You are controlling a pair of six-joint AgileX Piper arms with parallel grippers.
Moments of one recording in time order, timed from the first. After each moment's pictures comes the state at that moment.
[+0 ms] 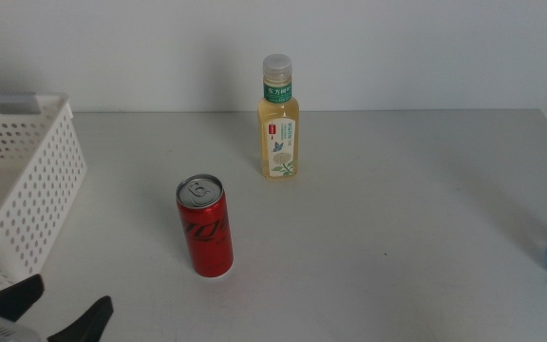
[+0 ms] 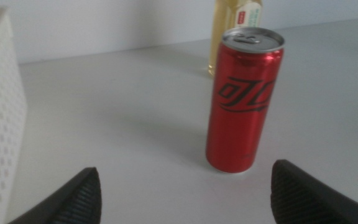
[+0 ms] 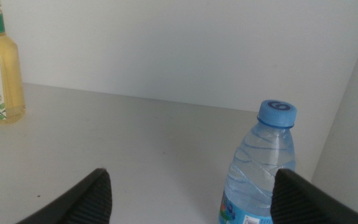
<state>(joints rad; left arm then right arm) -0.34 0.44 0.03 0.02 -0.18 -0.07 0.00 -0.01 0.03 0.08 0.11 -0.19</state>
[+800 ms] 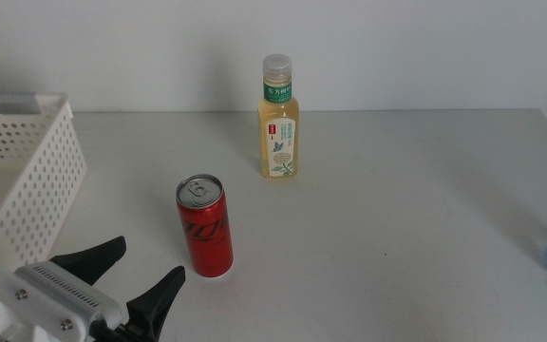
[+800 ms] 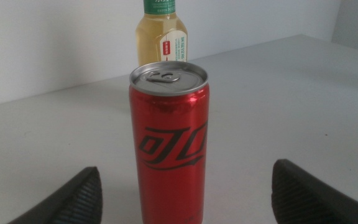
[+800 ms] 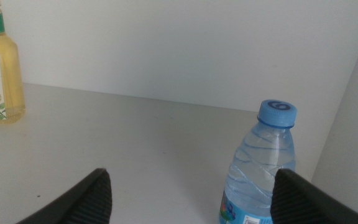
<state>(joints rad) -0.42 1.26 0.02 0.09 -1.10 -0.07 0.00 -0.01 0.03 0.08 0.11 -0.19</state>
